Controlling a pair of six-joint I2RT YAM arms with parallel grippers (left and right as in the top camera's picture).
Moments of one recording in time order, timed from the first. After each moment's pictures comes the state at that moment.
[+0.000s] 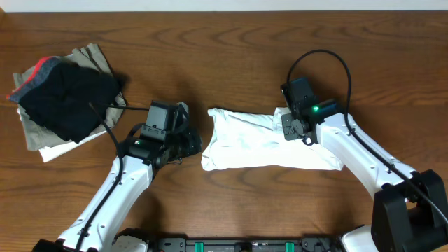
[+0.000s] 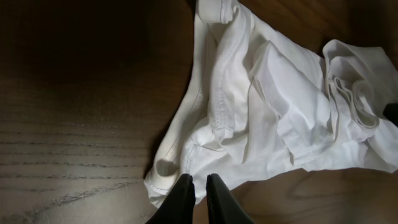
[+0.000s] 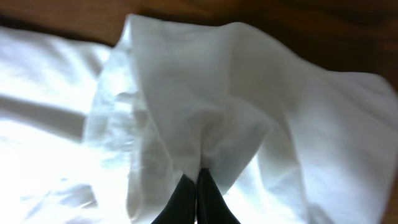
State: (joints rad) left arm -0.29 1.29 0.75 -0.53 0.33 -0.57; right arm 0.40 1.63 1.06 -0.73 0.19 0.25
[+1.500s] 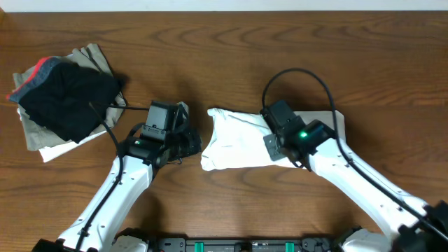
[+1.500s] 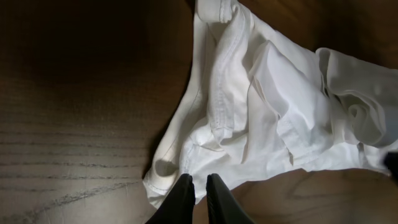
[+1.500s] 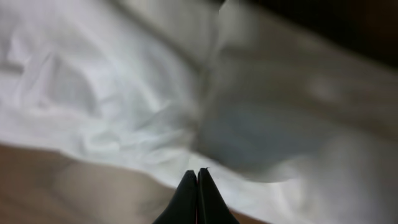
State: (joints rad) left arm -0.29 1.29 0.75 -0.53 0.33 -0.56; right arm 0.61 1.45 1.01 -0.78 0.22 0.25
